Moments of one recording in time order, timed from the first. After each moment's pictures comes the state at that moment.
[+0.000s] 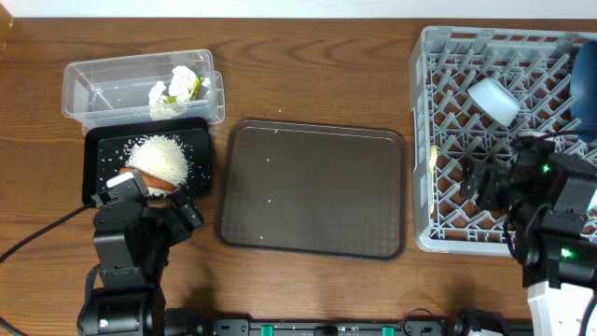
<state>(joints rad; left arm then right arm) 0.08 0.57 0.71 -0.82 -0.05 -0.37 -0.19 0.89 0.80 -0.65 -0.15 0.06</state>
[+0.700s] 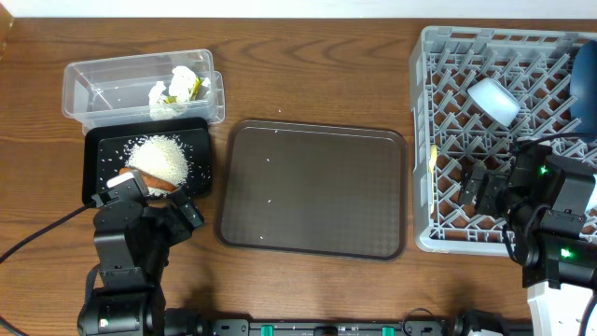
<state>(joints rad) 0.08 0.57 0.71 -0.82 -0.05 -0.37 -0.19 0.89 0.80 -0.70 -0.14 0.06</state>
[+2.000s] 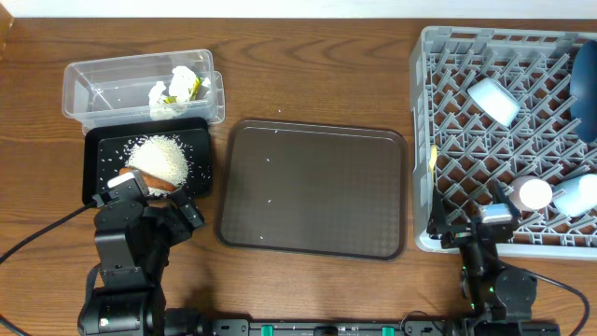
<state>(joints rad) 0.08 0.57 0.71 -0.82 -0.05 -0.37 0.03 0.01 0.01 -0.02 -0.08 -0.07</state>
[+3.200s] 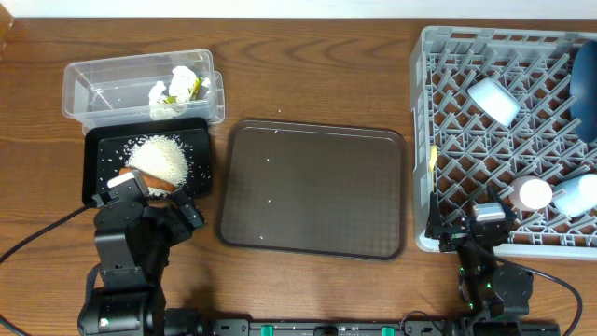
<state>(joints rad) 0.08 0.57 0.71 -0.82 -0.05 -0.37 0.03 0.01 0.01 -0.06 -0.08 -0.08</state>
